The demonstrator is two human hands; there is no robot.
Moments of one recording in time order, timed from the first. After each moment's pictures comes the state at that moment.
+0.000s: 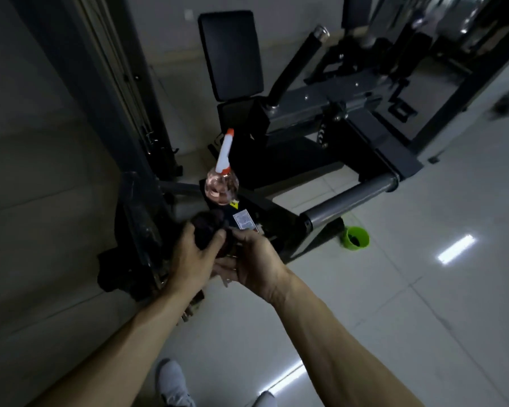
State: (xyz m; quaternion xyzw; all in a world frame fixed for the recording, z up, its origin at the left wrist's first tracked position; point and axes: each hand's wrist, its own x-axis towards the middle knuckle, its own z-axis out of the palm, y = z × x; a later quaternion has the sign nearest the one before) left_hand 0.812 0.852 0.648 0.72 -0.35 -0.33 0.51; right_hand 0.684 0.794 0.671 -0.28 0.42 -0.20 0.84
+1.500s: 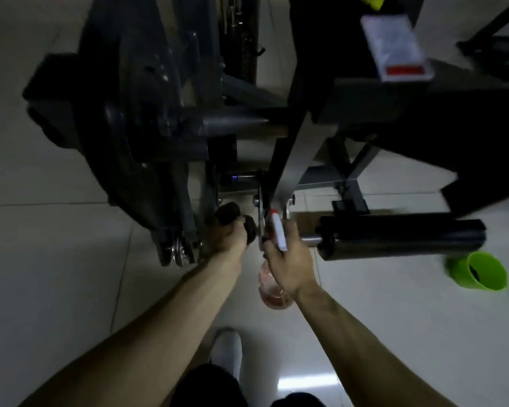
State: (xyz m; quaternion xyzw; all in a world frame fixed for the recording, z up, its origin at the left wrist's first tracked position) left_hand 0.795 0.811 0.246 0.74 0.19 -0.33 0.55; right_hand 0.676 0.767 0.242 -0.76 0.43 -0.13 0.47
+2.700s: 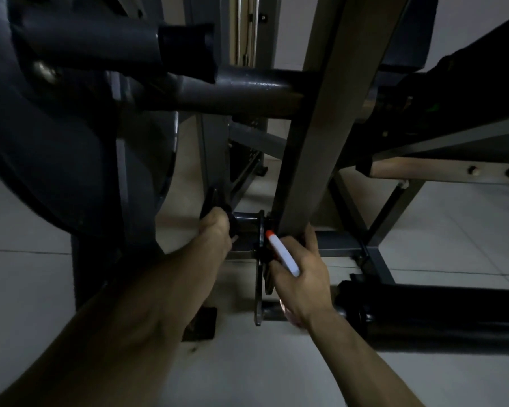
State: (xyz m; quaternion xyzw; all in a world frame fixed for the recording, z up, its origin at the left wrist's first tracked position) left_hand 0.963 0.673 0.068 0.60 0.19 -0.27 0.72; right_hand 0.731 0.658 0.097 -0.84 0.28 -0.29 0.36
